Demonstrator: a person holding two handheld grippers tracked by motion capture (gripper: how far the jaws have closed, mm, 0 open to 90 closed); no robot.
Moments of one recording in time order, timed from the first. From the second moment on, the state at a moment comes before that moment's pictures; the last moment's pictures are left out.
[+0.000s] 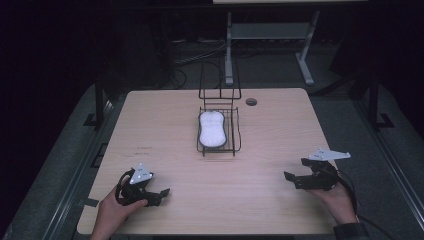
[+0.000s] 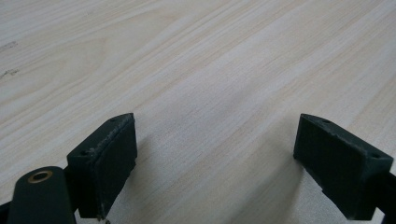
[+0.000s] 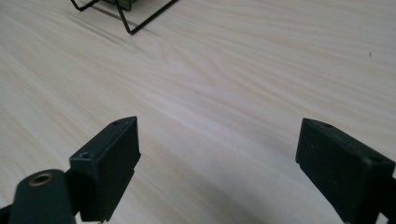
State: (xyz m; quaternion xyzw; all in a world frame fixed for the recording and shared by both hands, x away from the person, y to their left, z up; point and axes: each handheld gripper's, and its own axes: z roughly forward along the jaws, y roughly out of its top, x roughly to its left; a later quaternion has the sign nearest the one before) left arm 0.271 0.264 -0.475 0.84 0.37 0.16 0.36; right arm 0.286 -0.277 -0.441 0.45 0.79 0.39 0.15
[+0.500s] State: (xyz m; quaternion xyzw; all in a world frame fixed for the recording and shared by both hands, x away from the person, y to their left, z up) left arm 0.271 0.264 -0.475 0.84 0.37 0.16 0.36; right arm 0.269 -0.278 -0.471 0.46 0.80 0.34 0.16
